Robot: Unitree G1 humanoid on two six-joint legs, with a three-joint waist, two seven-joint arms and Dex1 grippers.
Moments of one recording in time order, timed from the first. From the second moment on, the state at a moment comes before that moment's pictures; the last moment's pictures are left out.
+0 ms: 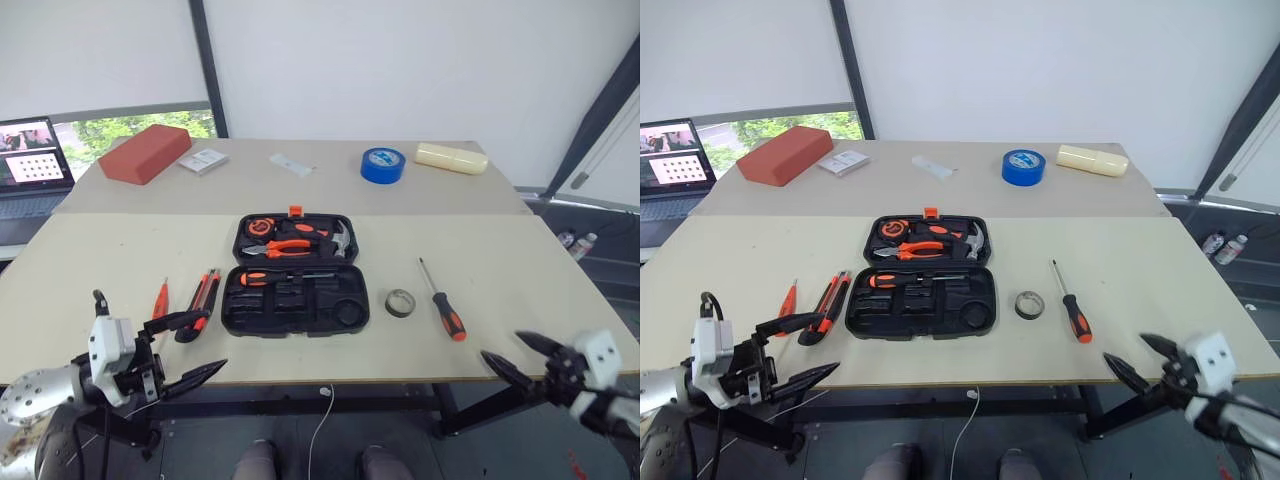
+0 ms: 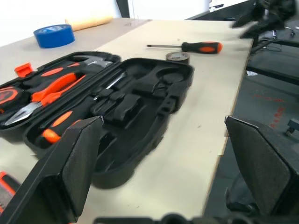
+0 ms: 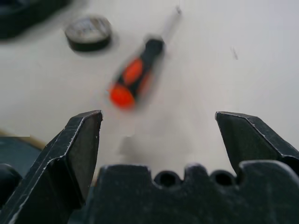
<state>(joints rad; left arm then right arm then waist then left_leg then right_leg) 0.25 0.66 0.38 -0.28 -0.59 0.02 -1.21 0.16 -0.75 -0.36 -0.19 0.47 0.36 0.77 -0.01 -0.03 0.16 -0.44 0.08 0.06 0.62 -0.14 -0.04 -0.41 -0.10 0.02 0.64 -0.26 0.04</state>
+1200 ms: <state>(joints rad) 0.43 0.53 0.48 -0.36 -0.63 0.02 -1.00 -0.89 -0.51 0.40 0.31 0.05 0.09 1.19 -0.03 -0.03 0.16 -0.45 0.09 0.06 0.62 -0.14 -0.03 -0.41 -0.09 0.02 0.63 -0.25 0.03</state>
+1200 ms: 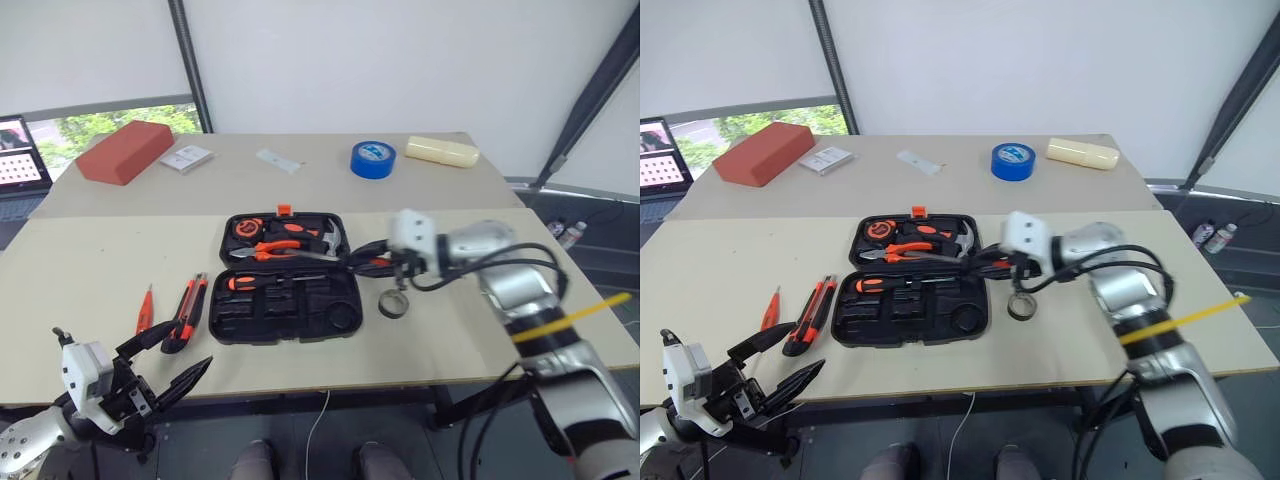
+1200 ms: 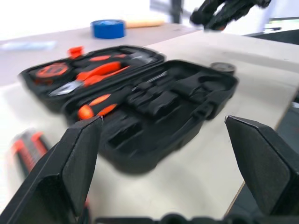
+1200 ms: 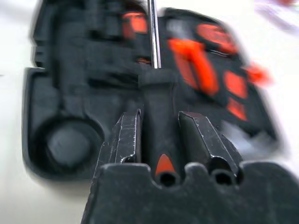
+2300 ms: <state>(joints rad) 0.43 0.54 0.49 -0.40 -0.62 0.02 -0.95 -1.01 -0.35 0.36 0.51 -0.01 0.18 1.26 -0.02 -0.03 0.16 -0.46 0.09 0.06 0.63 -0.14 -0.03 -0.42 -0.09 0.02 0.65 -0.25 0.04</state>
